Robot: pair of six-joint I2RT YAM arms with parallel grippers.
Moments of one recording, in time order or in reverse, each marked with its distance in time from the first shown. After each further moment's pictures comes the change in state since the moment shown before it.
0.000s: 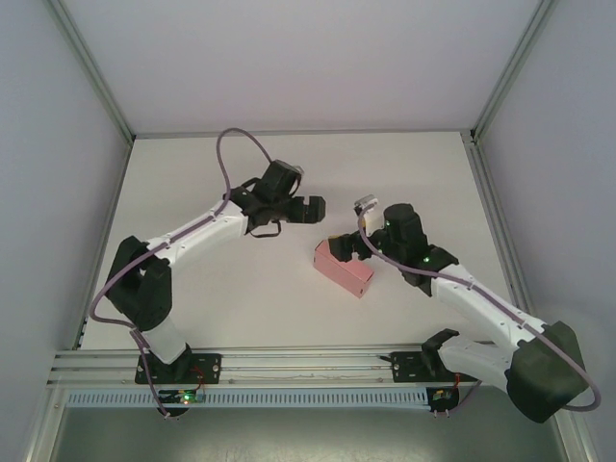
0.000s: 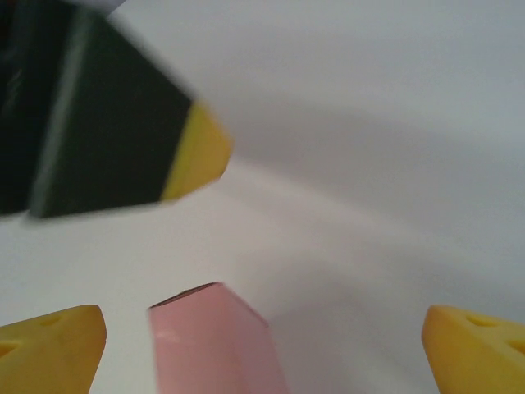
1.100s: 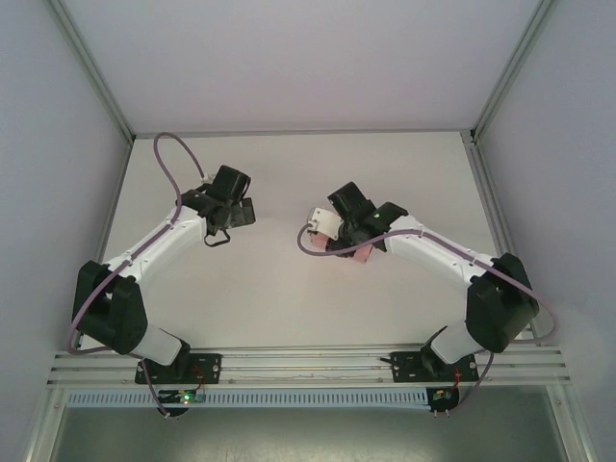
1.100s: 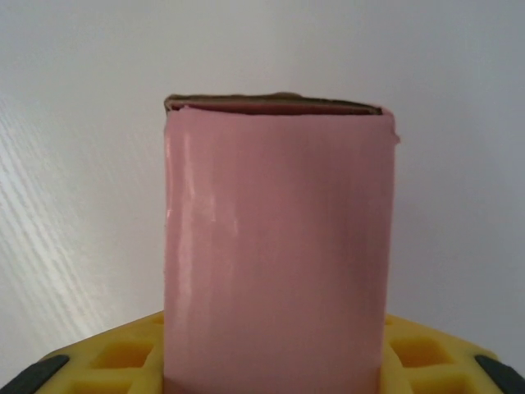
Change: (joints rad) left arm 0.210 -0.193 -0.186 -0.236 -0.342 -0.069; right arm 0.160 0.429 0.444 -0.469 0.320 -0.750
